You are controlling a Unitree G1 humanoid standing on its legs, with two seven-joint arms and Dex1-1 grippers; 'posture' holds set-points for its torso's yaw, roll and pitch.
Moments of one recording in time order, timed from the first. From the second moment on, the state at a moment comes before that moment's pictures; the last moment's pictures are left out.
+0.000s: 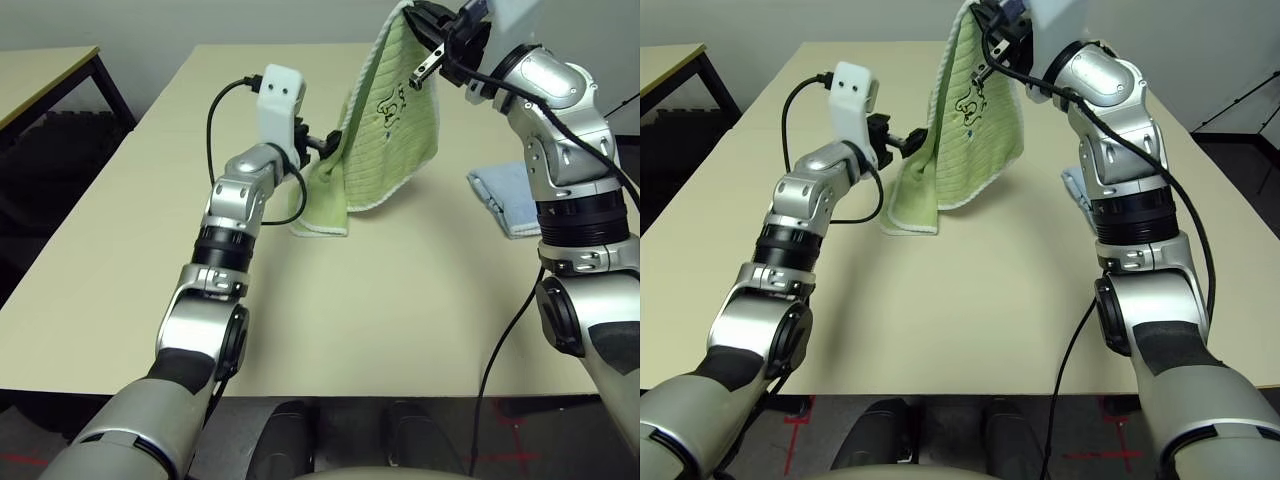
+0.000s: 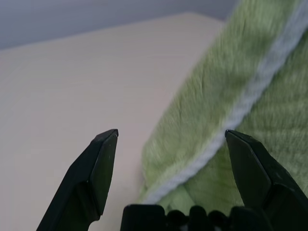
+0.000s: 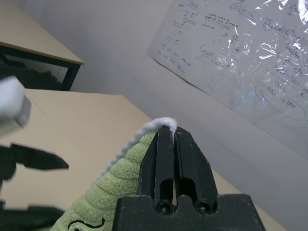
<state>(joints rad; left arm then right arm) -1.04 0.15 -0.01 0.72 -0.07 0.30 -0.36 -1.07 -0.40 0.02 0.19 0.06 0.27 0.53</state>
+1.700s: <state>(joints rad) -0.73 0.33 -0.05 0.54 0.08 0.35 -0.35 -1.01 -0.49 -0.02 0.10 0.12 0.39 0.52</state>
